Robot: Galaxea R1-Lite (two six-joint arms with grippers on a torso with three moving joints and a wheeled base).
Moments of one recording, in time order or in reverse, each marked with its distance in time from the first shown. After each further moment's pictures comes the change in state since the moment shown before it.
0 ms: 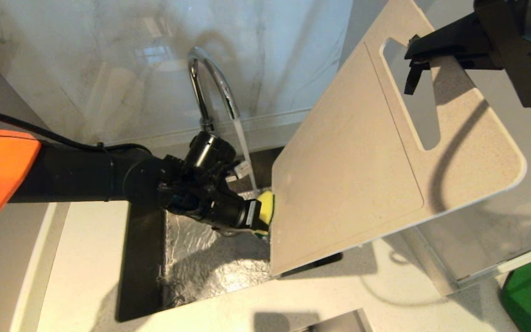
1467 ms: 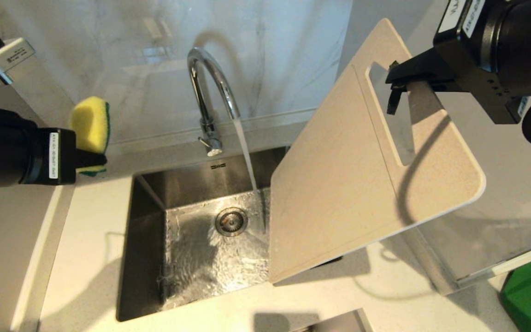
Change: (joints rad) left arm 0.020 -0.729 0.269 0.171 0.705 0.124; right arm -0.003 0.036 0.026 -0.003 -0.005 0.001
